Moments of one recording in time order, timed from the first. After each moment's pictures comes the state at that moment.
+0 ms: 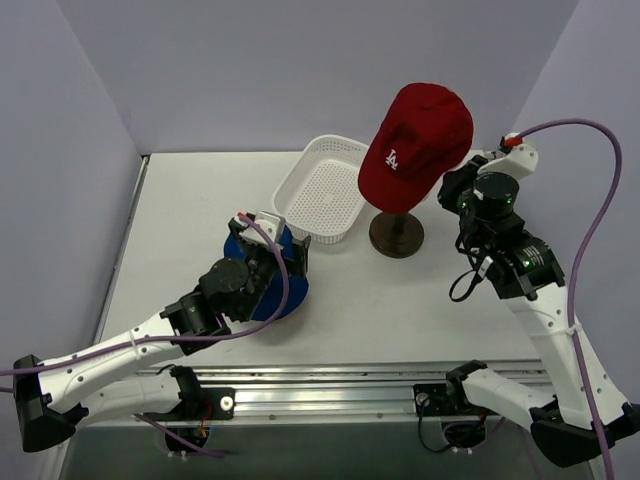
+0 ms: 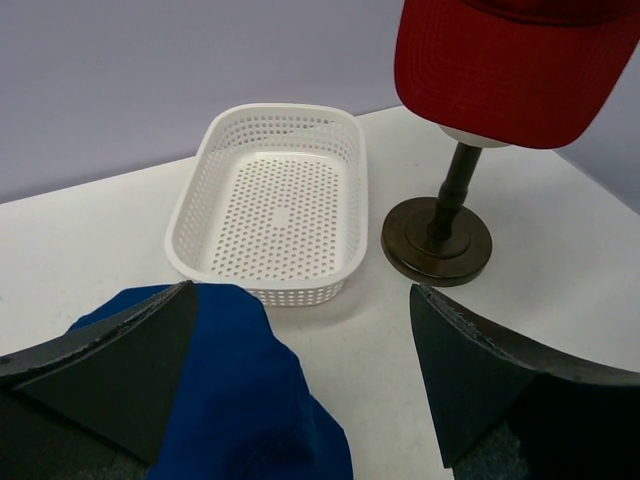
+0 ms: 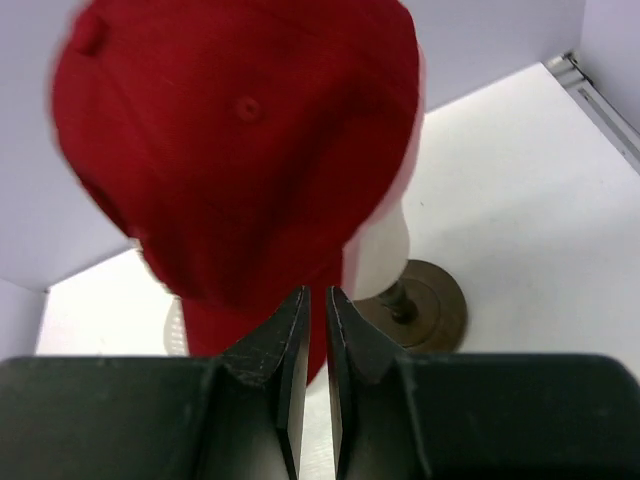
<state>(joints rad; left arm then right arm) -1.08 0.96 0.86 0.14 -0.68 -0.02 0.39 1.02 1.31 -0.51 0.50 0.54</state>
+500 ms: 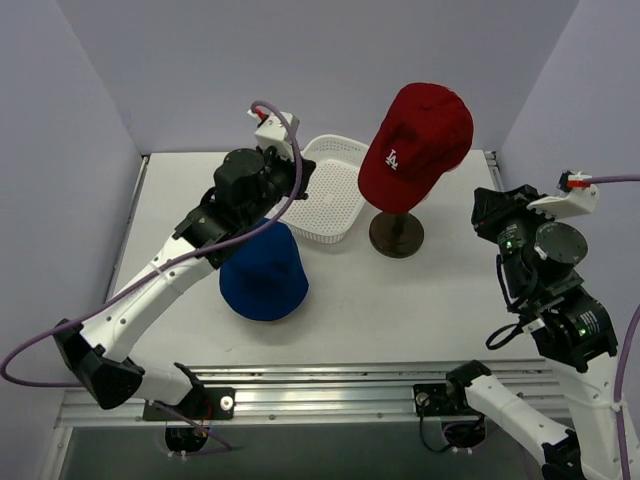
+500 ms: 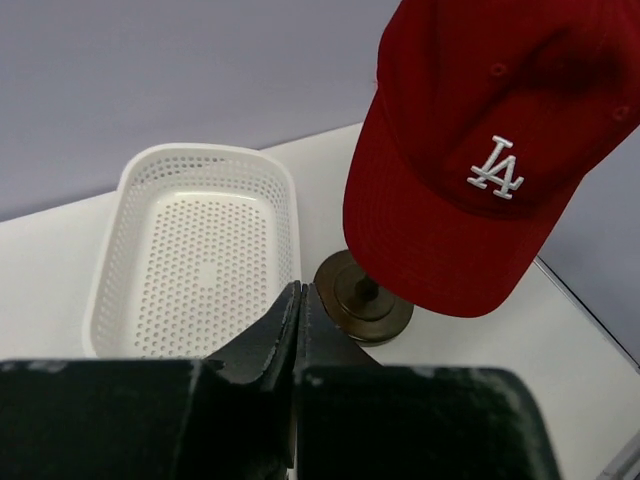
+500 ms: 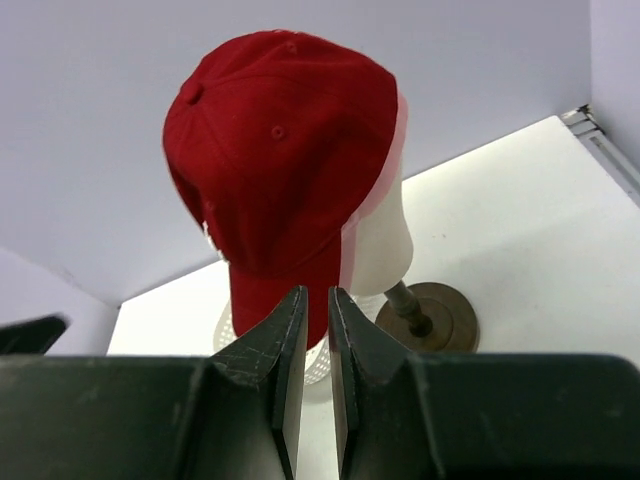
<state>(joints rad) -0.76 1.36 1.50 -0.19 -0.20 -0.23 0.41 0.78 1.32 -0.57 0.48 0.52</state>
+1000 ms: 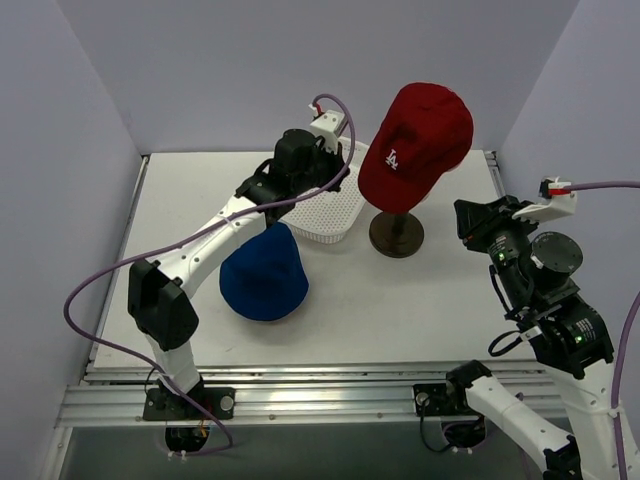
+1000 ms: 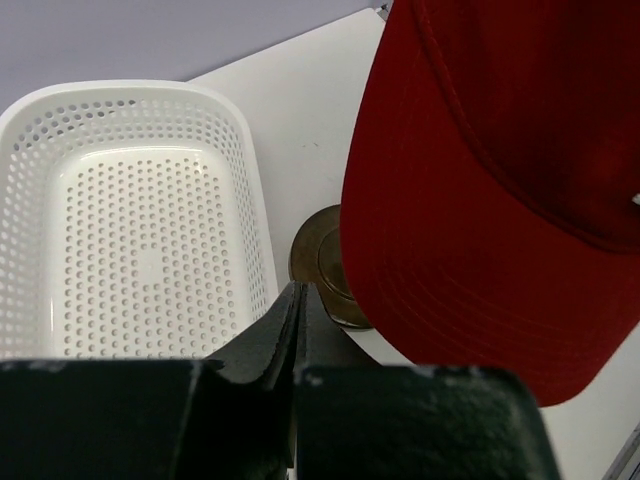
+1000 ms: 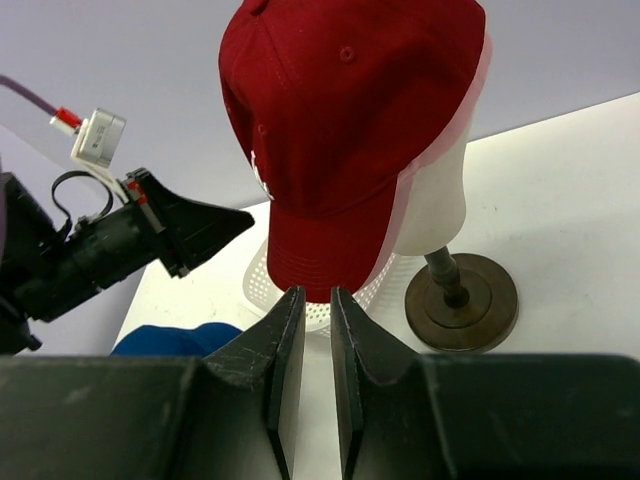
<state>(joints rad) -0.69 1.79 1.76 -0.23 0.04 -0.22 0.41 0.72 1.24 -0.55 0.28 0.50</state>
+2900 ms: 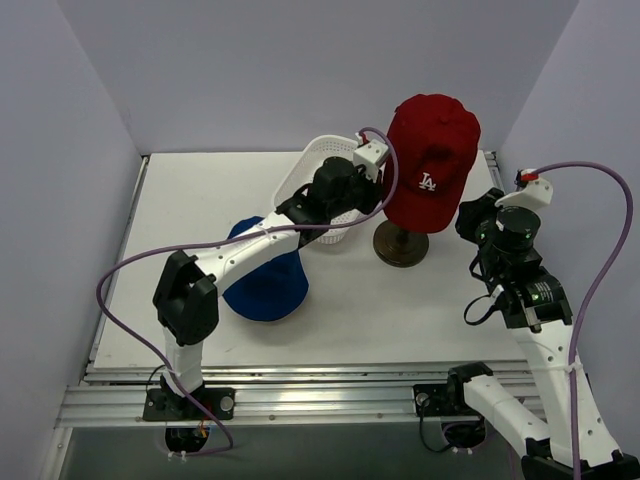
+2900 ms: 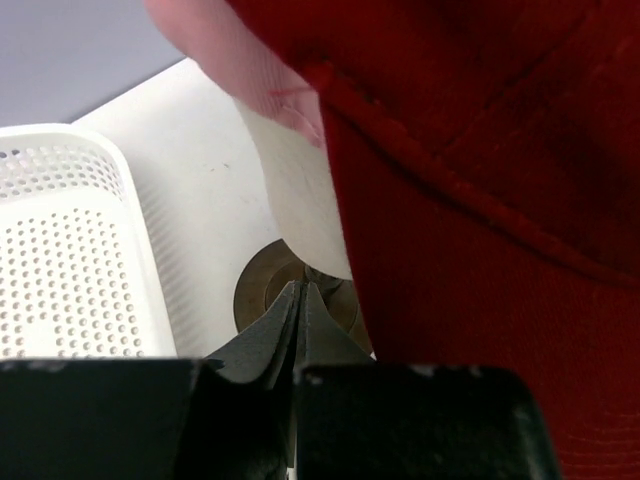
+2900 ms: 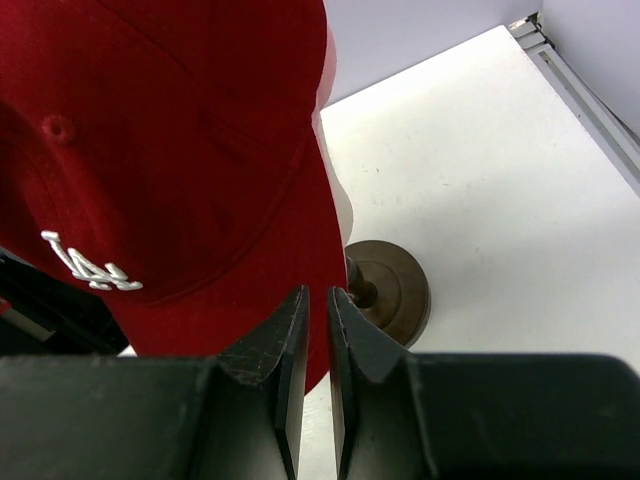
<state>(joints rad) -0.83 1.92 1.72 0.01 0.06 -0.16 0.21 0.81 1.07 -0.48 0.30 0.49</state>
